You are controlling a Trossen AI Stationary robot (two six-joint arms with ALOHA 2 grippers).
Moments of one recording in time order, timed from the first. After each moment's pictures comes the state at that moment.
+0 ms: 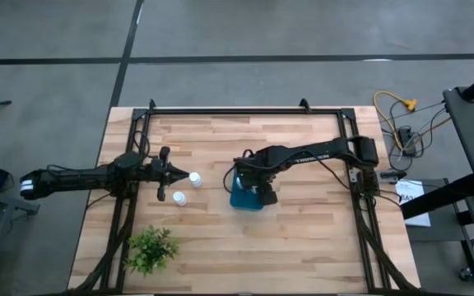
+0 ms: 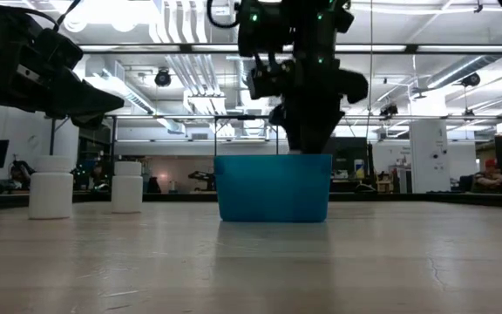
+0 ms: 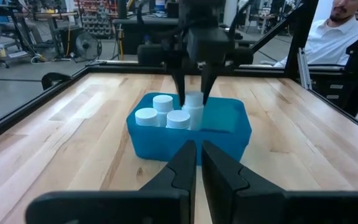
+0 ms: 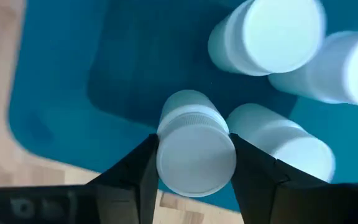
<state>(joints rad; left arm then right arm) 0.18 0.34 0.01 0.18 0.17 -0.01 -0.01 1.98 1.55 -0.98 -0.03 -0.19</state>
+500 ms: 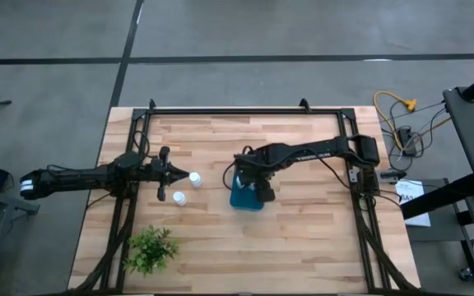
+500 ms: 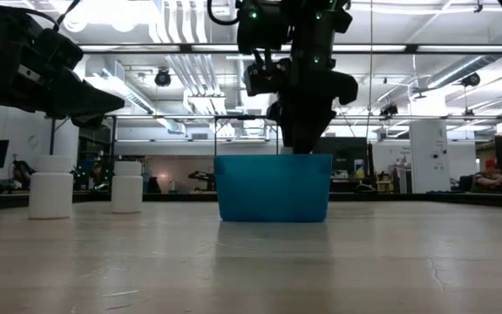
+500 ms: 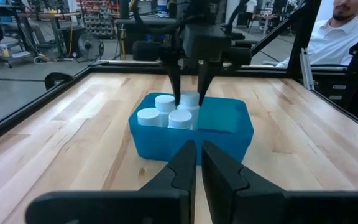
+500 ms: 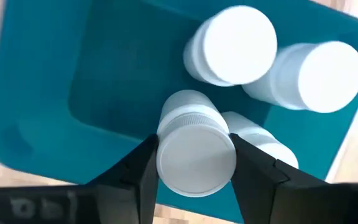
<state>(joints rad) 0.18 0.34 0.01 0.18 0.16 -0.01 -0.03 1.97 1.55 -0.94 0.01 -0.19</state>
